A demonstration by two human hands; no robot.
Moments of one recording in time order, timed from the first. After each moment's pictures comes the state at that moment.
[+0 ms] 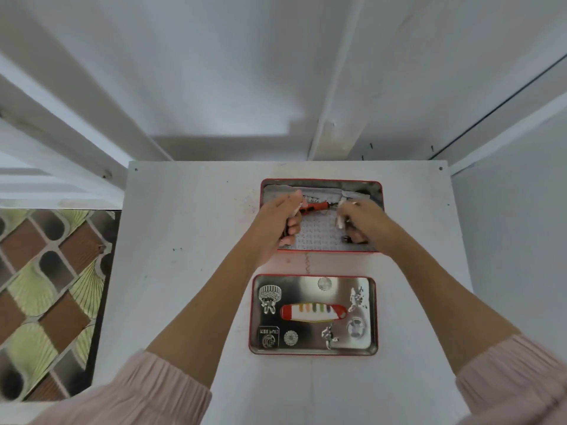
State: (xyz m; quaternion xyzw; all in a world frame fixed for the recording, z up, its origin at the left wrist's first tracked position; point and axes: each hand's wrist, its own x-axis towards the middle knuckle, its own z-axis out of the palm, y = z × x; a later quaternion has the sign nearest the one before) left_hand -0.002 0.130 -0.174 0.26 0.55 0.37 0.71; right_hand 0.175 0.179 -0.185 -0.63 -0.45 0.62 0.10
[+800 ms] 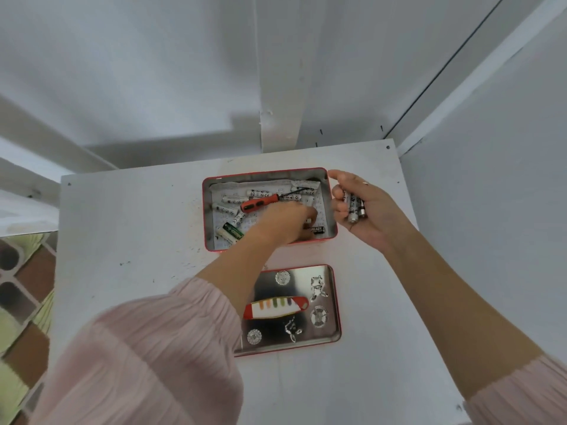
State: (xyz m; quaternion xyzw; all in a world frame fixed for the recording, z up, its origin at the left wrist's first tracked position) left_hand 0.089 0.170 -0.225 0.81 0.51 -0.08 0.27; right_hand 0.239 0.164 -0.150 -0.47 -0.17 0.77 0.39
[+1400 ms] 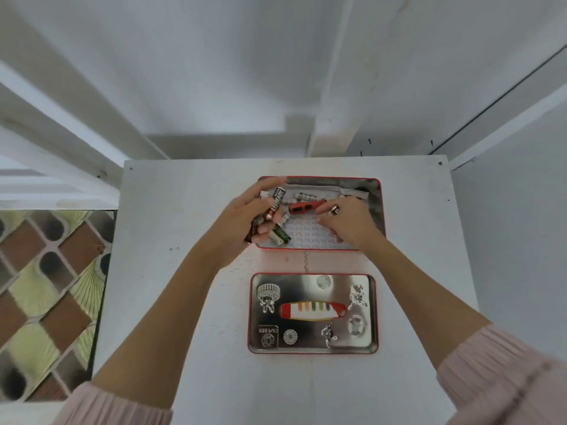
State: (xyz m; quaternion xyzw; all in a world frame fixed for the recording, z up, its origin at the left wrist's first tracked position) left_hand -0.037 0.118 -0.156 0.32 0.50 0.39 0.71; right_hand 0.157 0.170 -0.196 -0.66 -0.59 0.47 0.07
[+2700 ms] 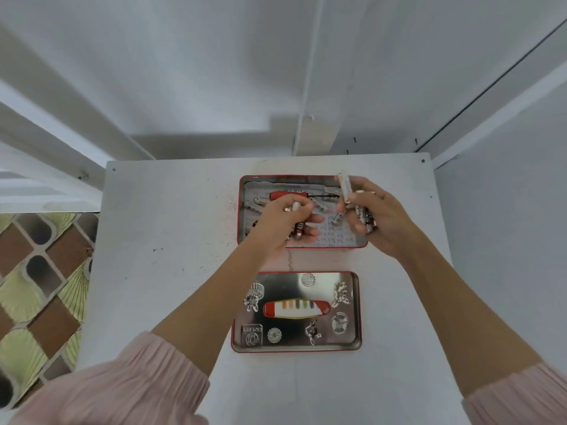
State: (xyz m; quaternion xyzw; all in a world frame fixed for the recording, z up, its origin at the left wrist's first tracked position) left_hand 0.039 0.136 -0.175 0.23 0.56 0.35 0.72; right_hand 0.216 0.168 -0.160 -0.47 -0.36 0.74 0.31
